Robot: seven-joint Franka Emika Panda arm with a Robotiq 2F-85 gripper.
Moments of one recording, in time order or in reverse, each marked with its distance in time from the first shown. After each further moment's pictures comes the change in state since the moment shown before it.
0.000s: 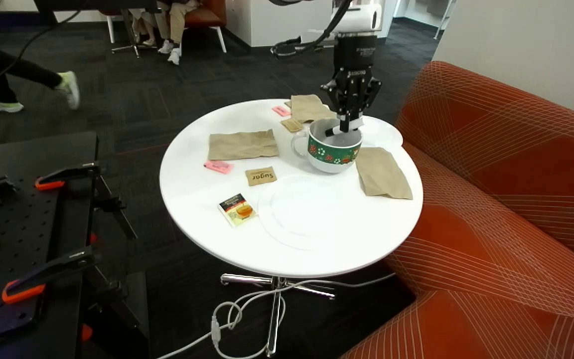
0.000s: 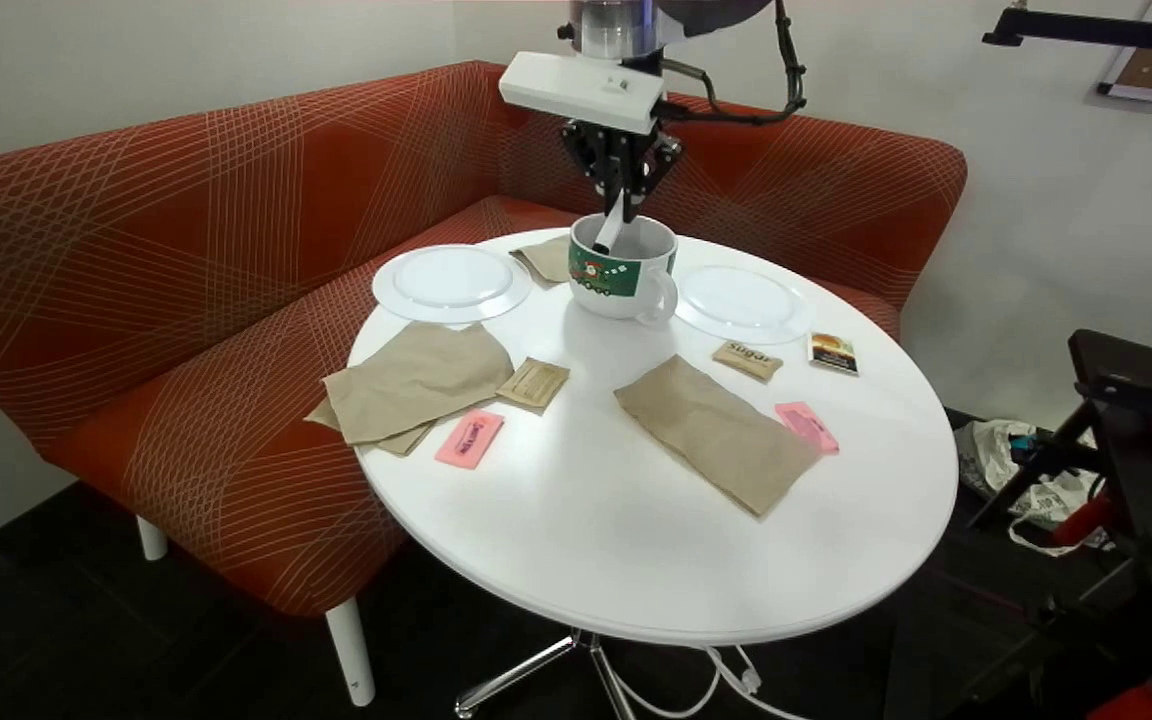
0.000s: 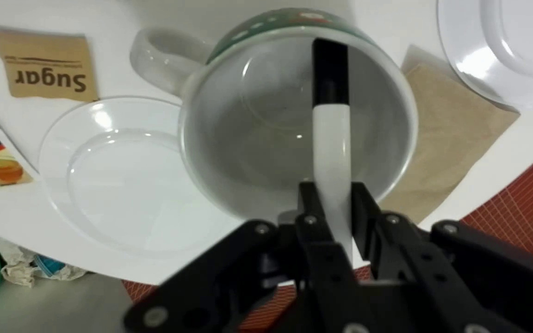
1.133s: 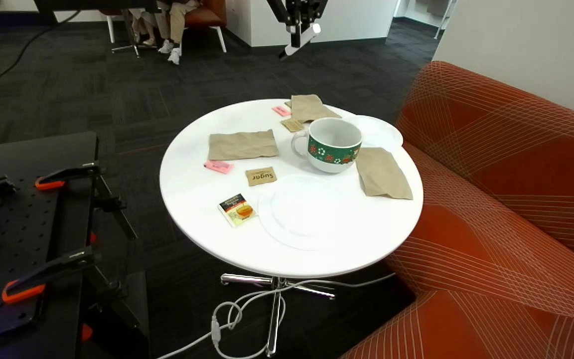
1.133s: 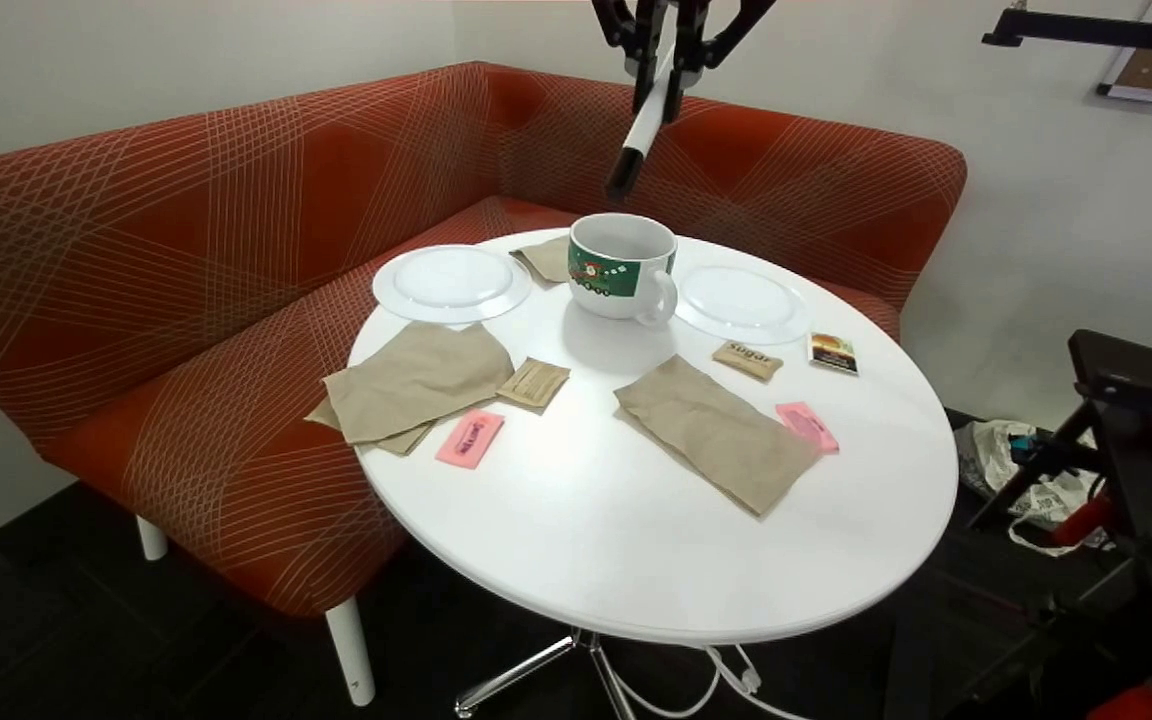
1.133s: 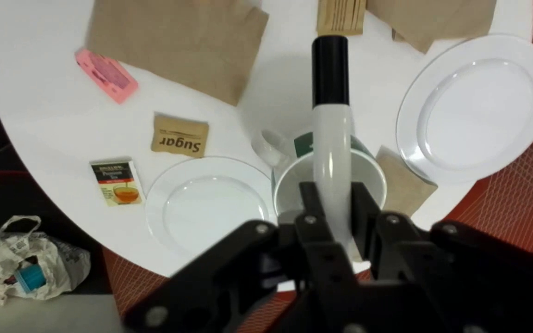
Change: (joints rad) arm 0.050 -0.420 0.136 -0.305 0.017 -0.051 -0.007
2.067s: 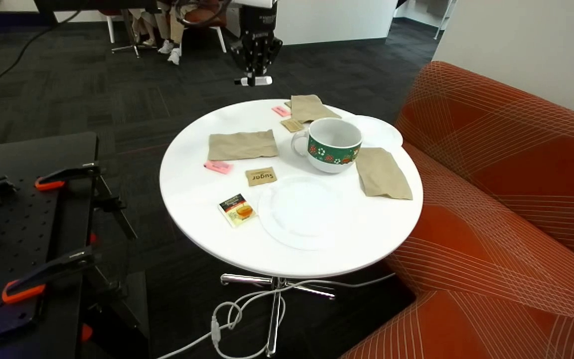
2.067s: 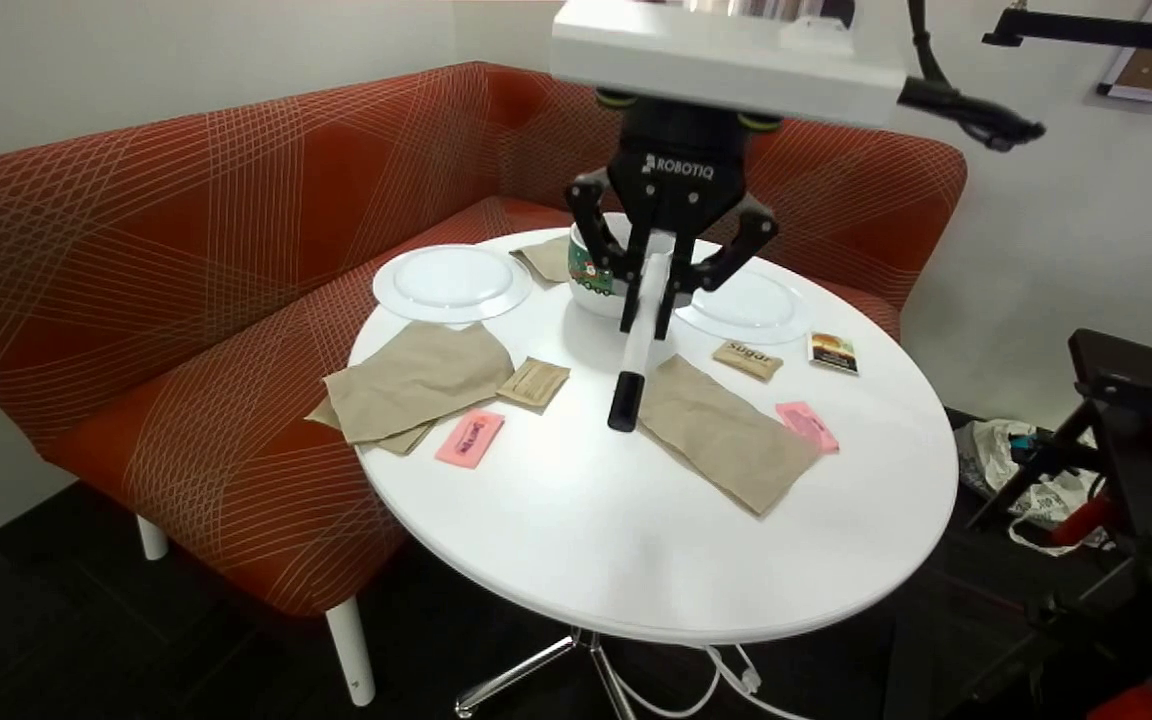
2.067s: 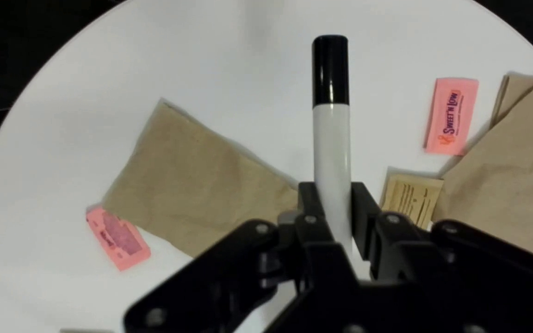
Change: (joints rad) arm -0.001 0.105 0.101 -0.170 0.307 0.256 -0.290
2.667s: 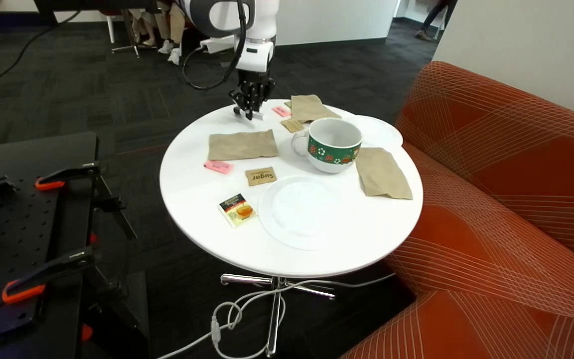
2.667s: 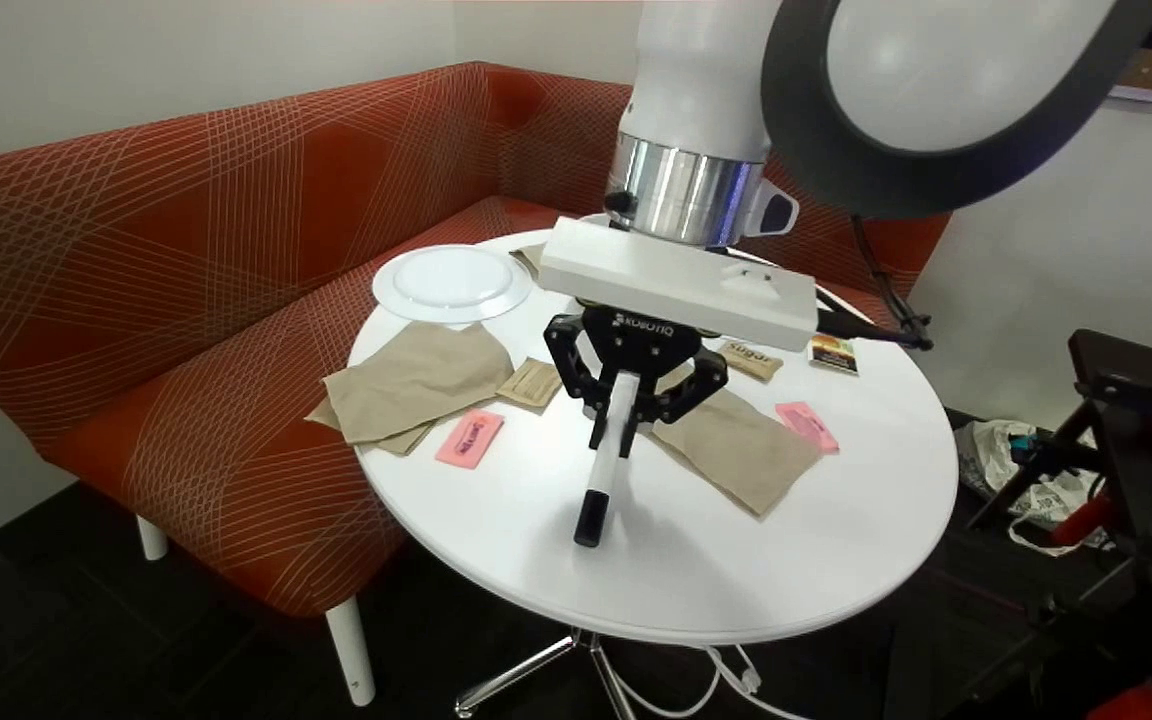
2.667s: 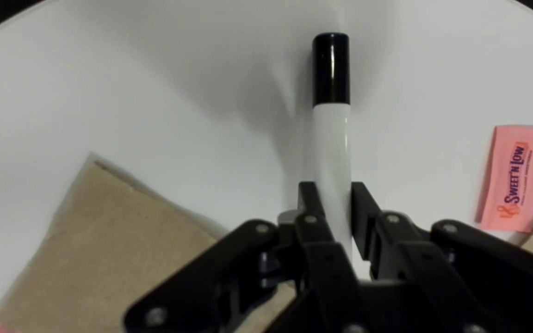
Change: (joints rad) arm 0.001 0.215 0.032 0.013 0.124 0.245 -0.121
